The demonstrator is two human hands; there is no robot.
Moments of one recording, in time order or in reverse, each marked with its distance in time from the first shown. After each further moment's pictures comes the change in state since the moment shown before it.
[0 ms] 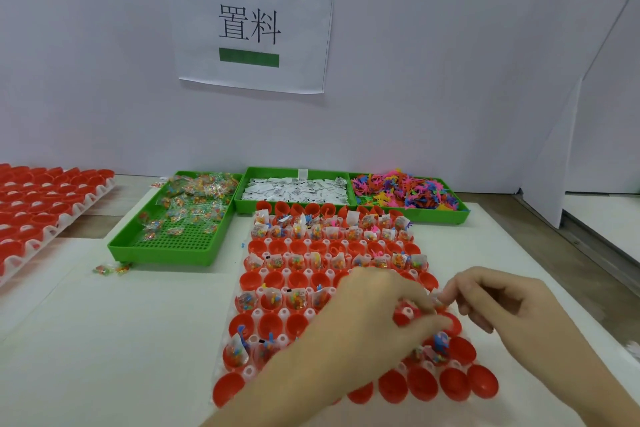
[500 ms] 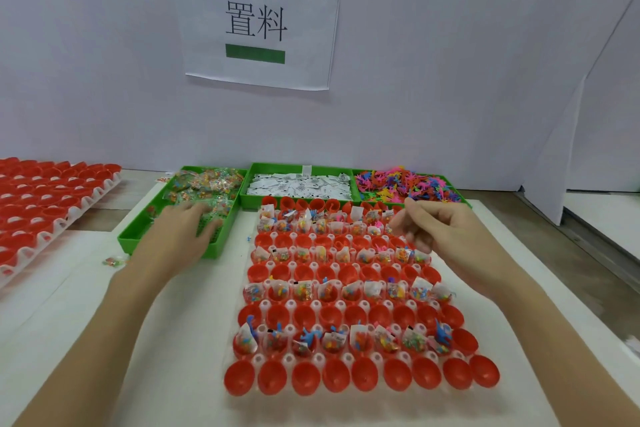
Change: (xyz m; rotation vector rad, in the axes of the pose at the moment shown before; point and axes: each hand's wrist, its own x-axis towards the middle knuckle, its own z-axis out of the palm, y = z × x) left_hand -0.047 -0.190 -0.138 0.653 0.139 -0.658; right_hand 0.084 -0.012 0.029 0.133 -0.106 0.039
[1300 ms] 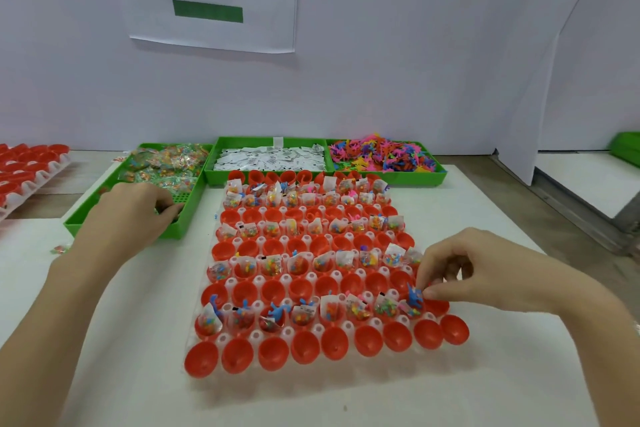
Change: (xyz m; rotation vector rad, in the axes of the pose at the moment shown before) left_hand 0.001 0.001 -0.006 0.053 0.058 0.092; right_hand -0.062 0.014 -0.054 -0.648 -0.436 0.130
